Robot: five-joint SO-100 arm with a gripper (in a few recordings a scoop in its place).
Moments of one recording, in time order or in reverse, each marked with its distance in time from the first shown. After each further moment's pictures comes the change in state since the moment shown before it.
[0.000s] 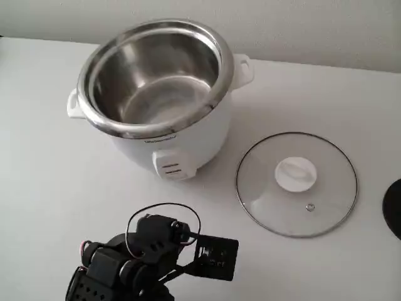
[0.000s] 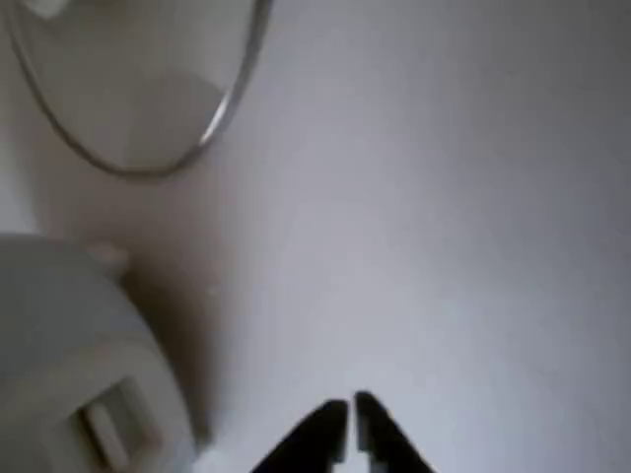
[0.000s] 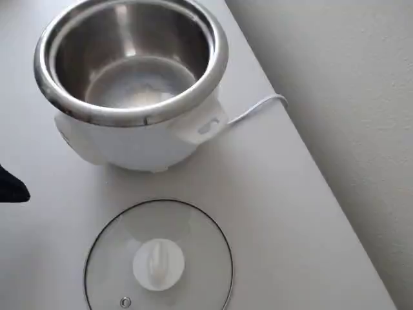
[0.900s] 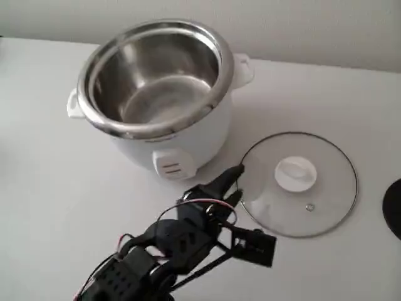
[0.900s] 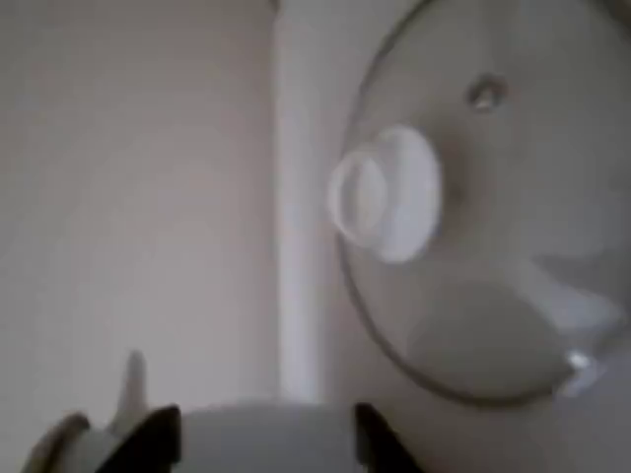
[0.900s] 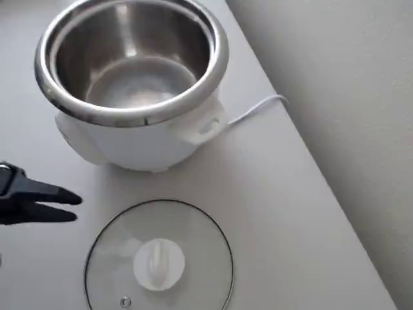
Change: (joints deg) arm 16.3 -32.3 6.0 -75.1 -0.7
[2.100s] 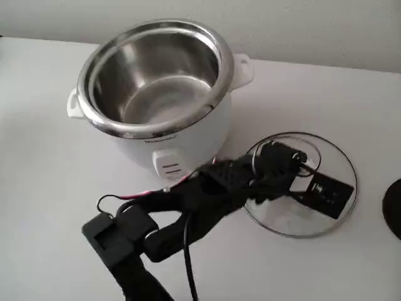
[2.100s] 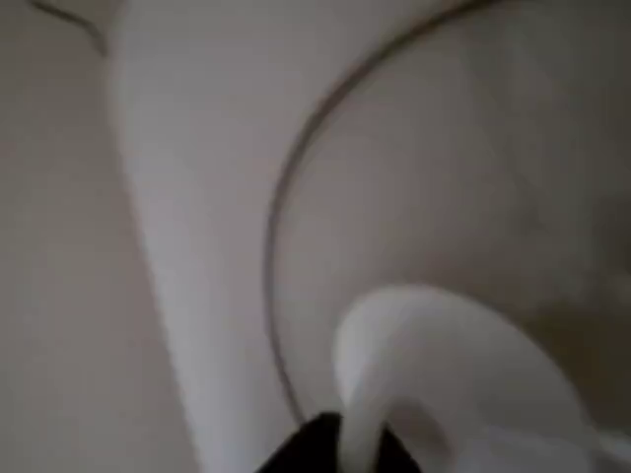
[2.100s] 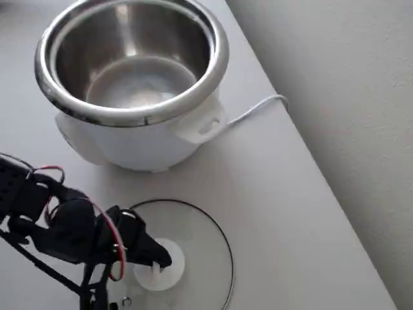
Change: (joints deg) arm 4.8 -74.8 -71.4 19.6 3.5
